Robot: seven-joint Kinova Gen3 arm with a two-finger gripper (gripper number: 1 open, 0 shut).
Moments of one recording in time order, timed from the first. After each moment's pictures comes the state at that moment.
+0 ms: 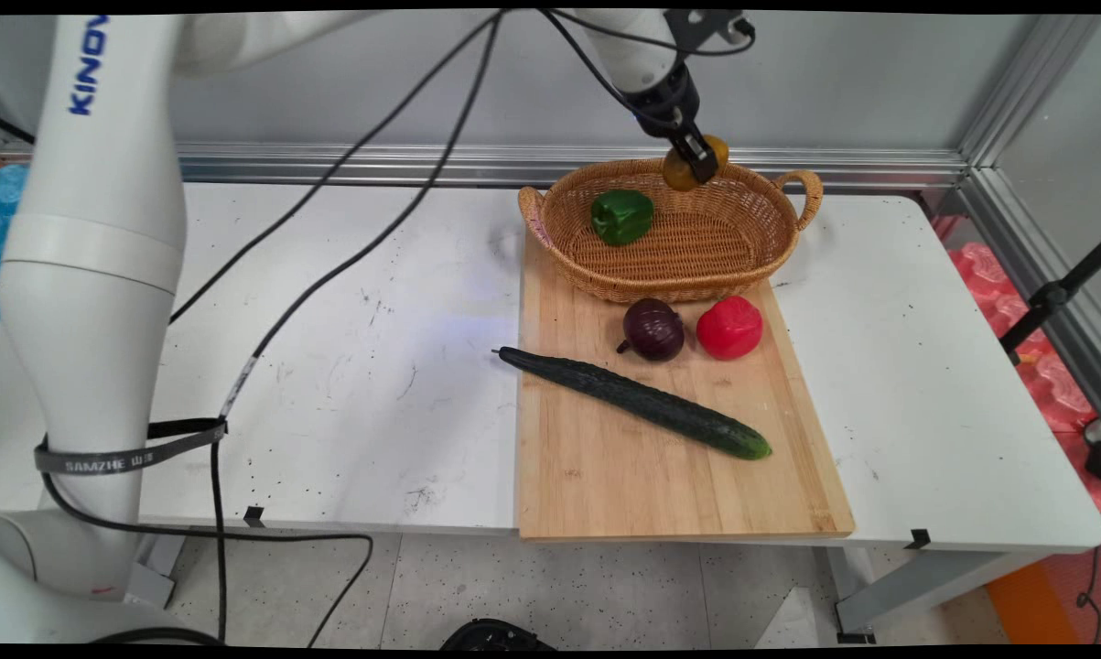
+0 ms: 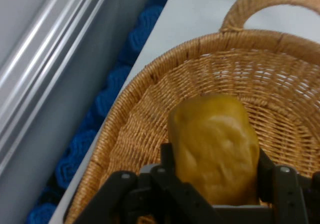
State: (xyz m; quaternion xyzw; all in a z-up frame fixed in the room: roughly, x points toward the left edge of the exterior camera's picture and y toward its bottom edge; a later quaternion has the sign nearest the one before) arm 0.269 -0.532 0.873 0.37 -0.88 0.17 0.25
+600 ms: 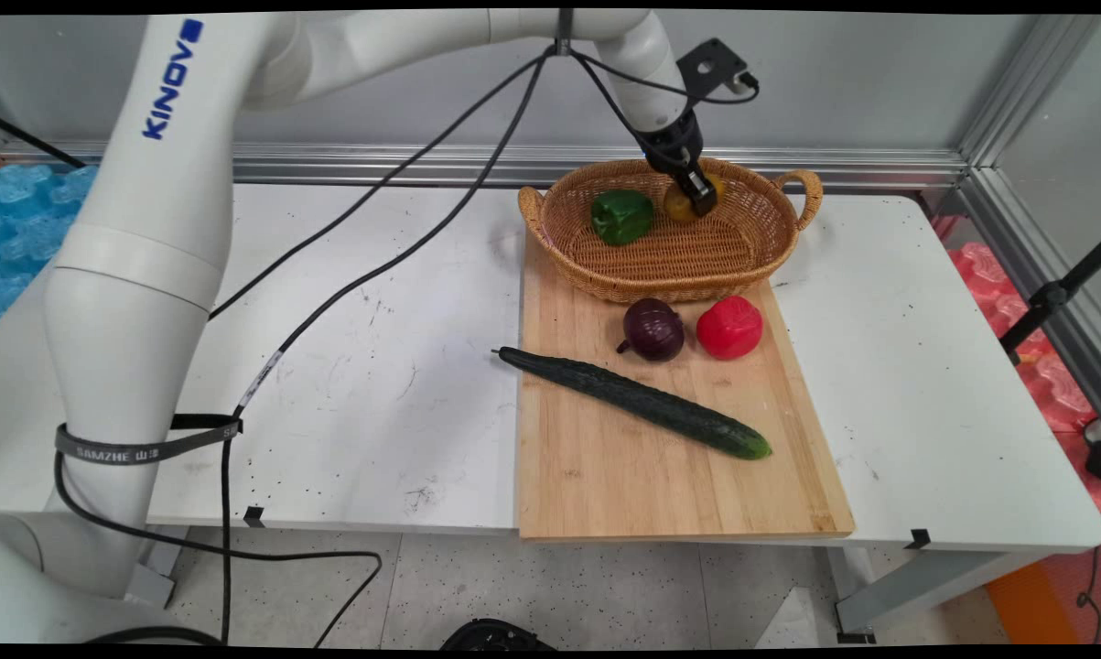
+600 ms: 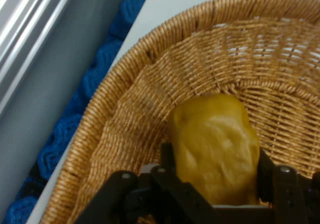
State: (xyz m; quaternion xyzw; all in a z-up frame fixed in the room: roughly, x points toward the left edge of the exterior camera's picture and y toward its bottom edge) arm 0.254 -0.562 0.818 0.38 -0.89 0.15 0.22
